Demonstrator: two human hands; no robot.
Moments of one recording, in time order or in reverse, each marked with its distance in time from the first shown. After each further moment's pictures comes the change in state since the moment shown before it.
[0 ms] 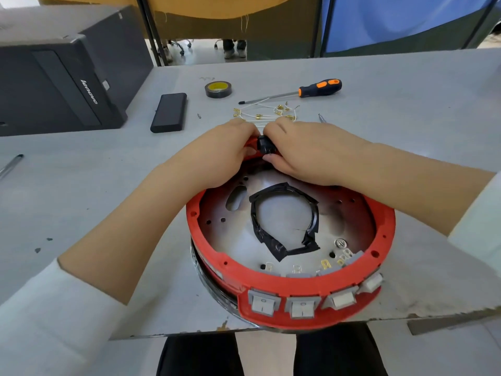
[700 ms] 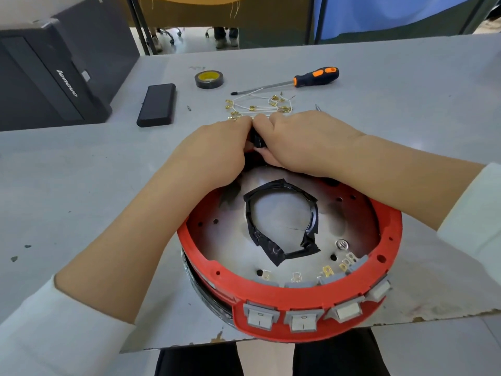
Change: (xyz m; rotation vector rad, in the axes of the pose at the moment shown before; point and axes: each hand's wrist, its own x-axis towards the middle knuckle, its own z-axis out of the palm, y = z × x) left_hand 0.009 0.000 0.016 0.103 0.081 -0.097; right_hand 0.012 0.000 0.007 -0.154 -0.021 -0.032
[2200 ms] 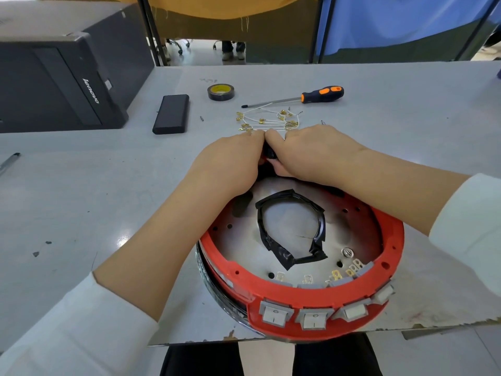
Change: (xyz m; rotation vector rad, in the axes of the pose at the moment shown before) left_hand -0.003 0.005 -0.001 0.081 -0.003 -0.021; right_hand 0.005 -0.001 -0.002 -0.080 0.015 0.015
